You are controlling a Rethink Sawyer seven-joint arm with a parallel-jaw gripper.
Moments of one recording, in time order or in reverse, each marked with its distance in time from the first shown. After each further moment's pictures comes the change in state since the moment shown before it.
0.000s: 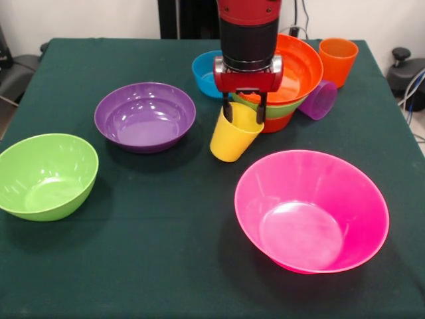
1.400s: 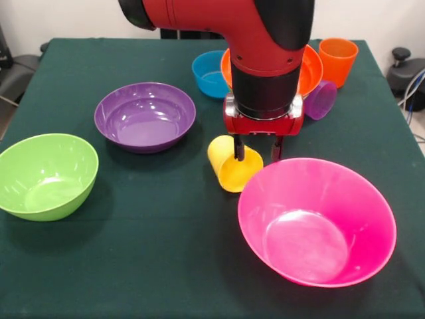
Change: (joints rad) arm 0.088 0.171 -0.052 -0.460 0.086 0.384 0.004
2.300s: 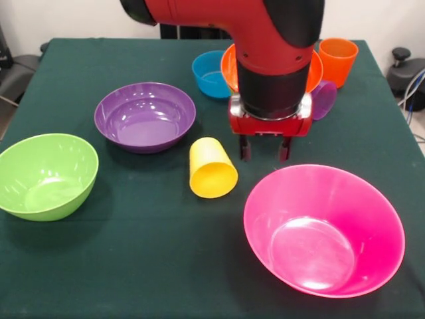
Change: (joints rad) arm 0.031 0.006 -0.032 -0.066 0.049 0.076 0.000
